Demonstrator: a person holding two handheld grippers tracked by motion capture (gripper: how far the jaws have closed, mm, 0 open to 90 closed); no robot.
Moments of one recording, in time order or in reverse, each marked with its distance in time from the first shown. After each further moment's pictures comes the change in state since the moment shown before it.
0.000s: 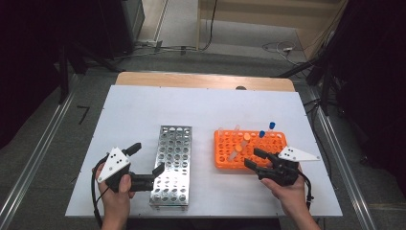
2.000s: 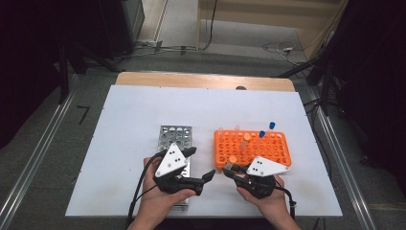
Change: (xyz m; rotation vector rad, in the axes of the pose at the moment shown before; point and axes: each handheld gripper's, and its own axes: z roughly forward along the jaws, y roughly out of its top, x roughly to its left) left arm -0.095 0.046 0.060 0.127 -0.234 0.080; right arm 0.071 0.008 0.026 0.099 0.023 -0.246
